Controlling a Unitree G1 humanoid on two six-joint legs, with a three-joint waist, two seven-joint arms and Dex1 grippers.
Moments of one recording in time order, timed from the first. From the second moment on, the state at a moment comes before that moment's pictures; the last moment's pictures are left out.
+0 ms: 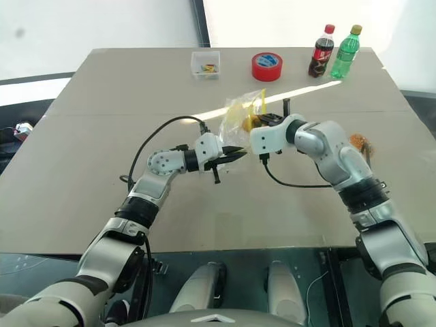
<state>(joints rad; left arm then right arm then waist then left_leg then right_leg) -0.71 0.31 -0.20 0.57 -0.04 -0.33 -0.99 -0.80 -0.58 0.40 0.21 -0.62 -0.18 0.64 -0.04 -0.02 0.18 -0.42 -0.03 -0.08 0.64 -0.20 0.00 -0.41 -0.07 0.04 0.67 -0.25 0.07</state>
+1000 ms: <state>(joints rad) -0.68 0.28 -0.17 0.54 -0.10 -0.41 -0.94 -0.80 -0.60 0.38 0.31 -0.48 -0.33 0.69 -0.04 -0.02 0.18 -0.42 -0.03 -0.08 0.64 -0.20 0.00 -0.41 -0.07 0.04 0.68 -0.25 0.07</state>
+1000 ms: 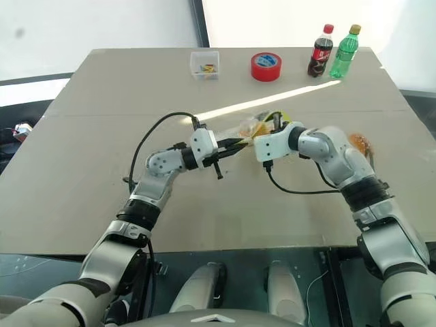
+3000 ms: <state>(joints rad) -0.63 0.36 -0.16 0.36 -0.02 -0.34 -0.78 -0.69 -0.62 0.16 0.08 -0.12 0.01 0.79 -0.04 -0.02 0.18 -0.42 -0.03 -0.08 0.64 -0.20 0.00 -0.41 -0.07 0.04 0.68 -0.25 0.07</state>
